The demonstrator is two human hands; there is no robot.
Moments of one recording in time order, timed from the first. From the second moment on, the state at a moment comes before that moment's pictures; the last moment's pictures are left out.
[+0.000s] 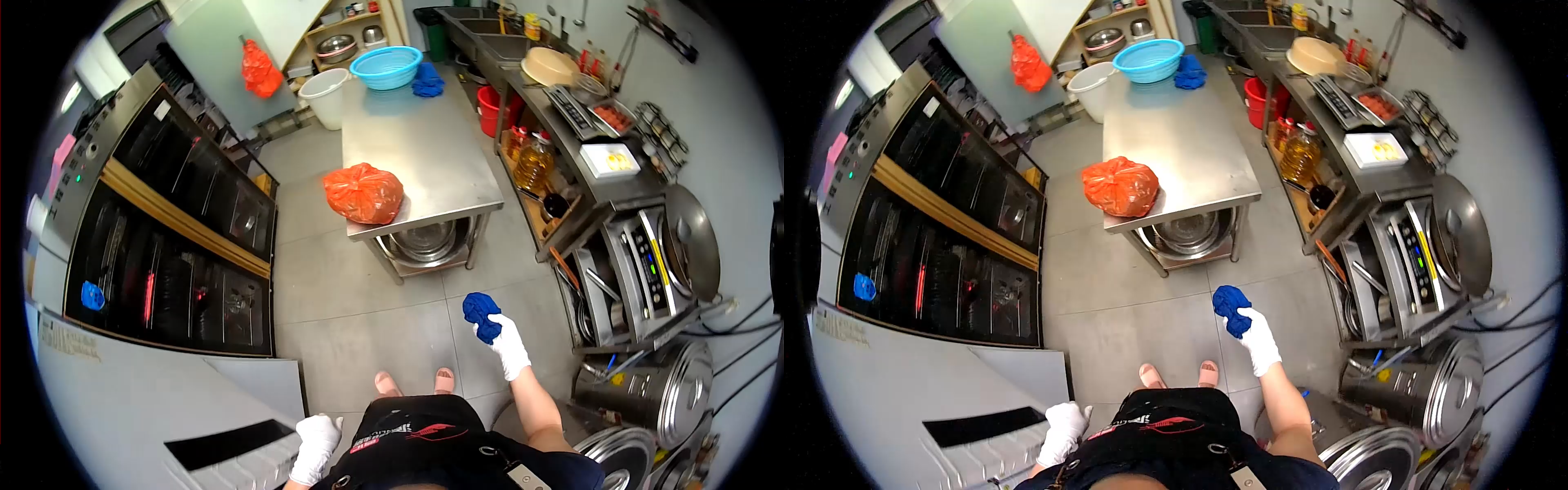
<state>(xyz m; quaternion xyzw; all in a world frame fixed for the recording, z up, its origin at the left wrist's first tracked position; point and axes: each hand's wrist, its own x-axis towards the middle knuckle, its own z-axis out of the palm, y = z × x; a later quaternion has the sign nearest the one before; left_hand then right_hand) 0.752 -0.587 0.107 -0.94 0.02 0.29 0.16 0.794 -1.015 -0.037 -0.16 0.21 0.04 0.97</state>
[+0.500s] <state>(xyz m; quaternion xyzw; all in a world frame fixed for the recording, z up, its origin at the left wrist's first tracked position) 0.878 -0.526 0.052 -0.97 -0.06 0.24 -0.03 0.979 -0.862 0.012 -0.10 0.11 0.27 0.95</state>
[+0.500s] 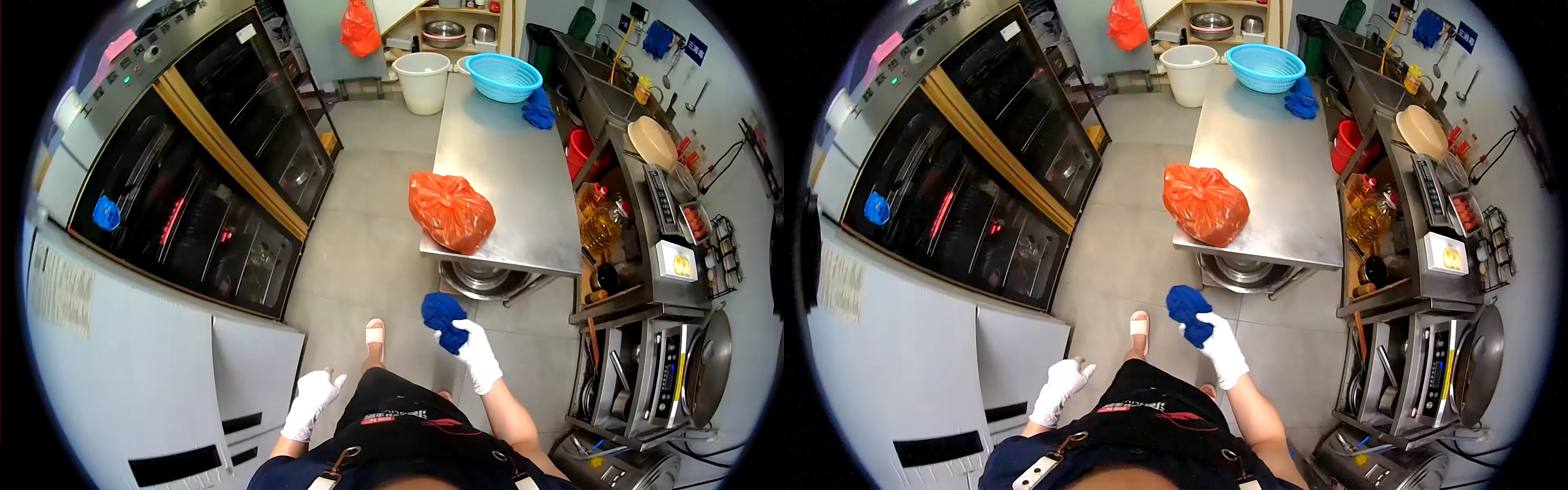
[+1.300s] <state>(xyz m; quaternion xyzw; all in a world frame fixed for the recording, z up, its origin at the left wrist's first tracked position) 1.530 -0.381 0.030 -0.98 0.11 0.14 -0.10 1.518 -0.688 0.014 -0.11 0.19 0.18 0.96</state>
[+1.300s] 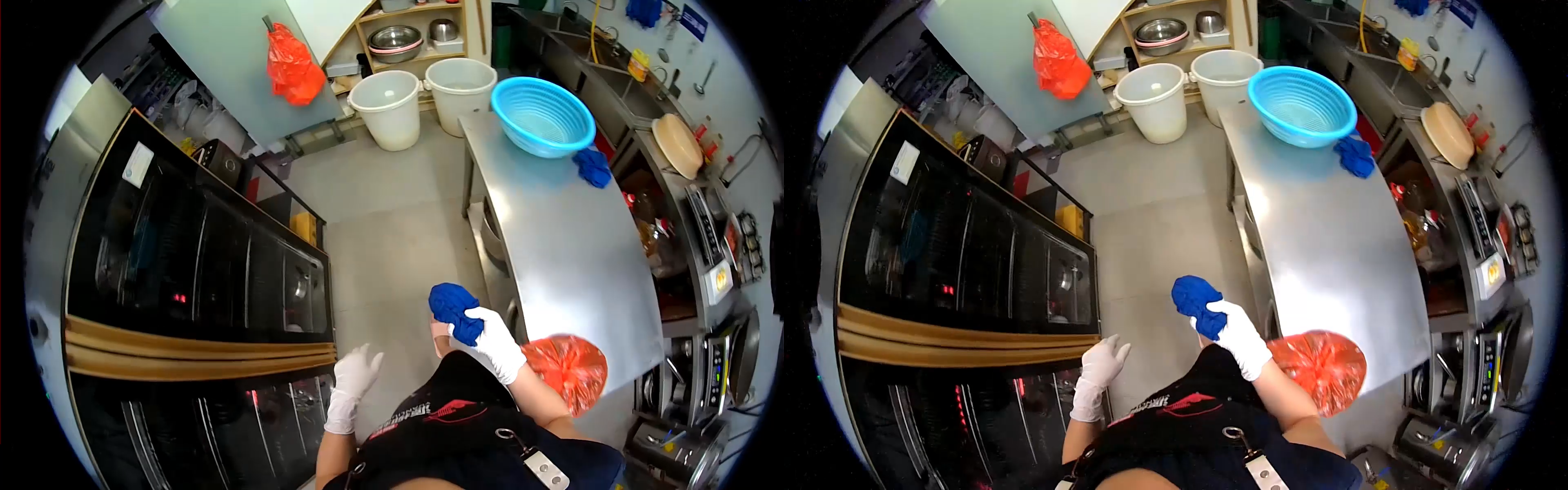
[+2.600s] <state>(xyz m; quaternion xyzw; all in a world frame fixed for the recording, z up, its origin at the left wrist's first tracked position) 2.556 -0.870 0.021 -0.82 0.55 0.16 0.04 2.251 -1.072 0.003 0.07 0.25 -0.36 0.89</state>
